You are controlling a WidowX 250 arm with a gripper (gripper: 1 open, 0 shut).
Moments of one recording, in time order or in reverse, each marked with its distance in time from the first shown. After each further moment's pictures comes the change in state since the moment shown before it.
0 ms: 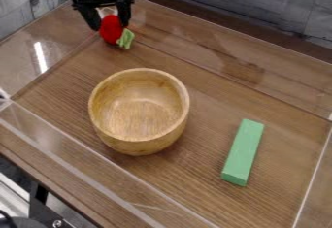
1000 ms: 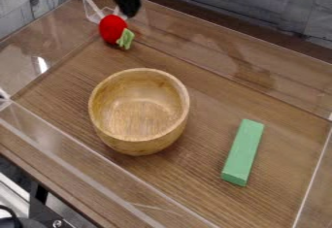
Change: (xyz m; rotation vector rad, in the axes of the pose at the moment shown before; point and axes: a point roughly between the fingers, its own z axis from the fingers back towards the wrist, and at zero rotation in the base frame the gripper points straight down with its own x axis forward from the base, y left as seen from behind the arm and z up) arm -0.027 -0.072 0.046 -0.070 -0.023 -0.224
